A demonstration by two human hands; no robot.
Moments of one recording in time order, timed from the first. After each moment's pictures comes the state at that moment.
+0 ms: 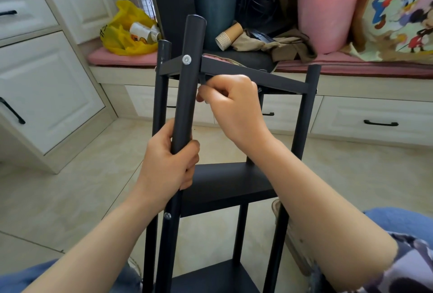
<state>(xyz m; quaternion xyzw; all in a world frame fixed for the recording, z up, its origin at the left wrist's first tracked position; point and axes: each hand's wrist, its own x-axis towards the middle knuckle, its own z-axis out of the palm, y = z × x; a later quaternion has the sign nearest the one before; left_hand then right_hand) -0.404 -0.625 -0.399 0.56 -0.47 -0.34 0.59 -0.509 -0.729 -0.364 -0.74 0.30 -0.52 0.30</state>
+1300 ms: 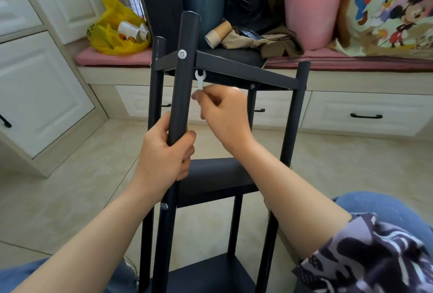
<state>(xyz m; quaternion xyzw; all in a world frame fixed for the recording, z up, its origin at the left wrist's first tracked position) -0.411 -0.631 -0.399 0.56 -0.48 -0.33 0.58 -0.504 -0.742 -0.401 -0.70 0.32 -0.56 0.31</state>
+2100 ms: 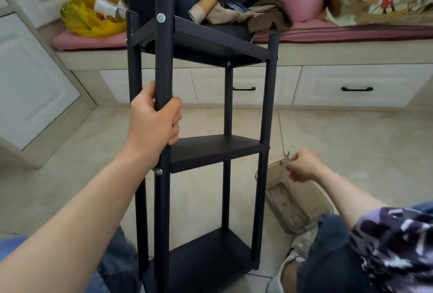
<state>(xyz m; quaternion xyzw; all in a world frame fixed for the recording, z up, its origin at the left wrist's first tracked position) -0.425 -0.656 -0.398 0.59 -0.47 -0.30 0.58 -0.718 -0.776 -0.588 -0.58 0.71 -0.10 0.38</state>
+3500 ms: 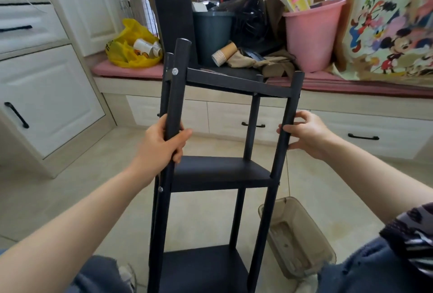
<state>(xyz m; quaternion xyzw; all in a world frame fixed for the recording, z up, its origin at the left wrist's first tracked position) -0.381 -0.646 -0.403 0.58 -0.53 -0.27 0.55 -0.670 -0.801 -0.414 -0.53 0.52 -0.40 0.53</state>
